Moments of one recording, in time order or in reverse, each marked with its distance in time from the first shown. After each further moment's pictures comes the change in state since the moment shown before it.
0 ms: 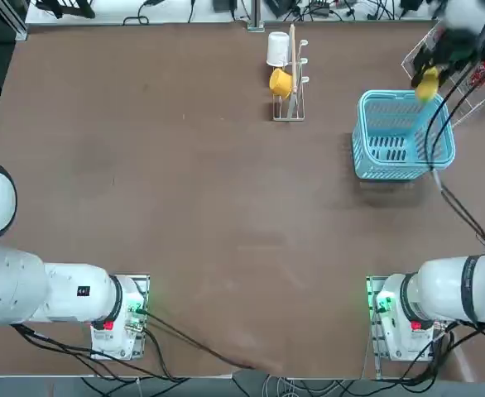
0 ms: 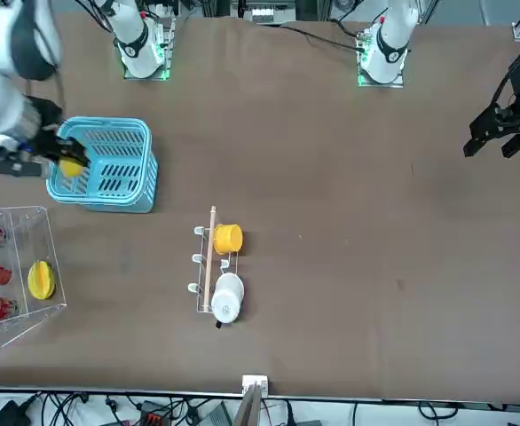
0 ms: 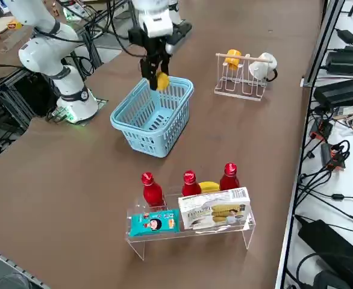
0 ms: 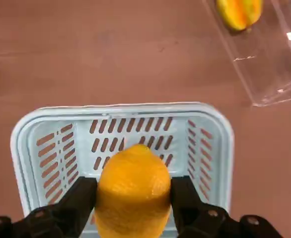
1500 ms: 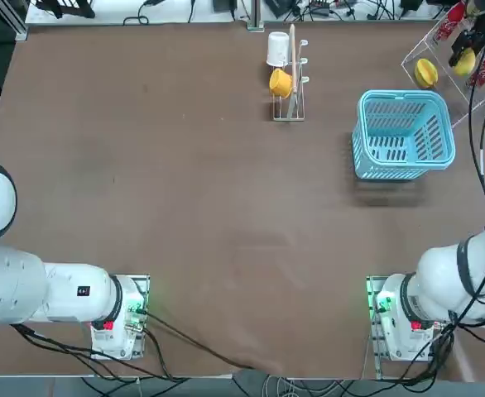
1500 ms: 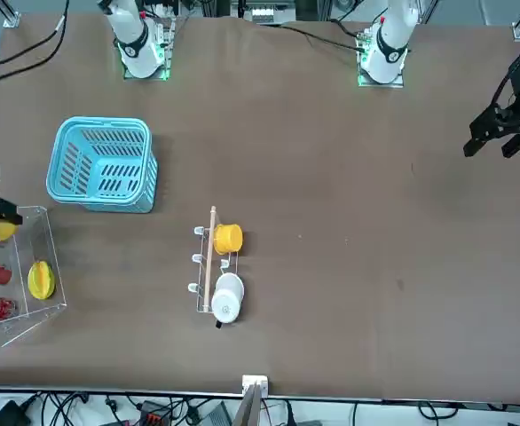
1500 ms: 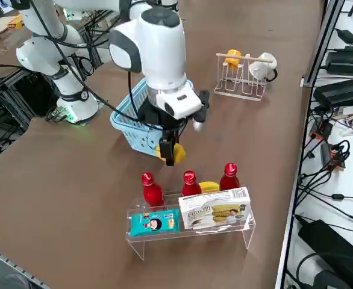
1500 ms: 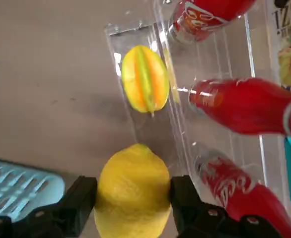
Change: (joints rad) arm -0.251 0.542 -0.008 0.428 -0.079 0.205 -0.528
